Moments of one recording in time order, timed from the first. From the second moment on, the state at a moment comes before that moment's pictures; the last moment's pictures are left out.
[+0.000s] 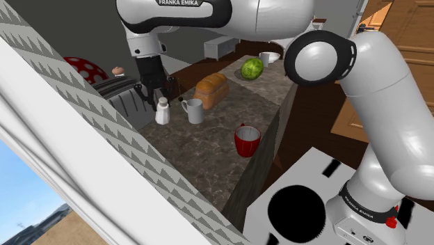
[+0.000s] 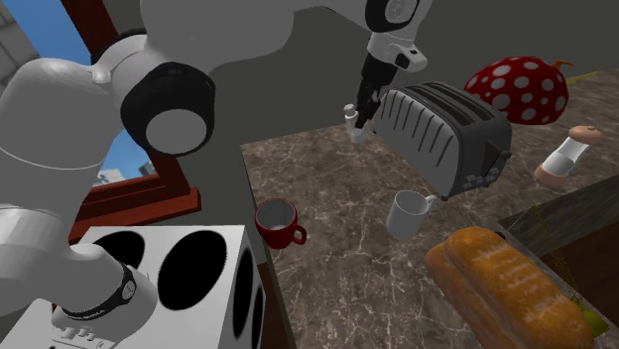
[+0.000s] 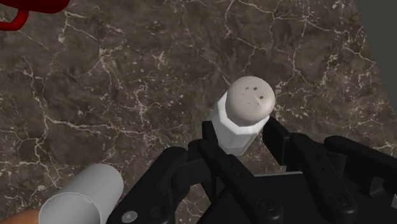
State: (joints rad) arm 0.35 0.73 0.26 -0.85 -0.03 1.40 0.62
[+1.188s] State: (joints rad) arm 0.14 0.08 0.24 -1.72 0.09 1.61 0.43
